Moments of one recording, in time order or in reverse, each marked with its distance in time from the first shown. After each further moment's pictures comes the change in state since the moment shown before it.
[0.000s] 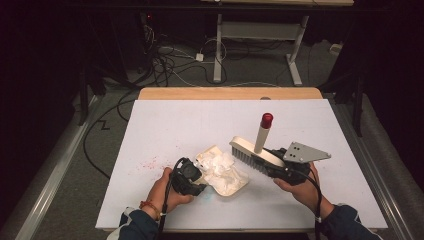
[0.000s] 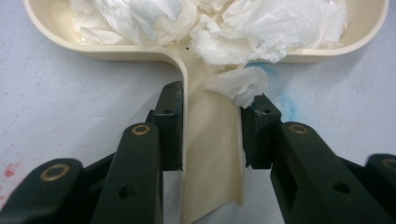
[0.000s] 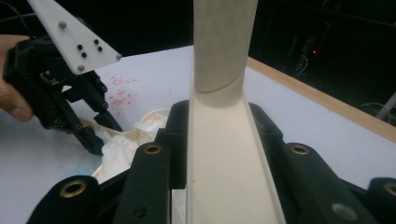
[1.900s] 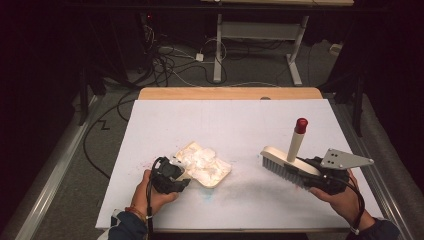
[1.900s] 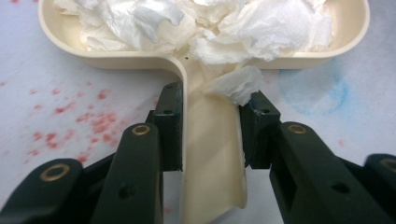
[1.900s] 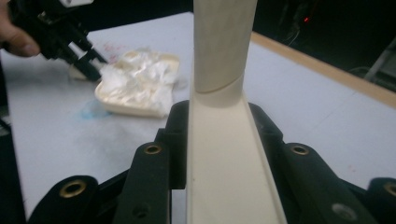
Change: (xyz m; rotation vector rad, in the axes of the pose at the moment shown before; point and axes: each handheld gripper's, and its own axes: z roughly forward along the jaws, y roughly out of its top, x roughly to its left) left arm 0.027 -0.039 -0.024 -0.111 0.072 -0.185; right arm -0.024 -0.020 -0.076 0.123 -0.018 0.055
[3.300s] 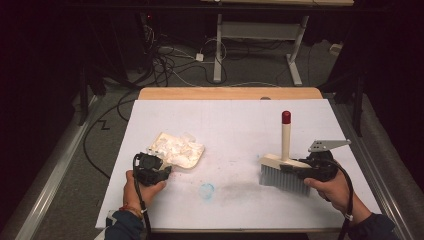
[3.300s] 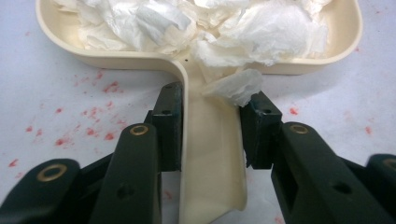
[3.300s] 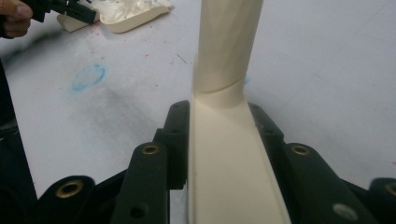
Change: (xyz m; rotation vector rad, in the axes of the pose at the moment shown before) left arm 0.041 -0.017 0.002 -0.093 0.167 -0.299; right arm -0.040 -0.017 0.036 0.231 0.084 0.267
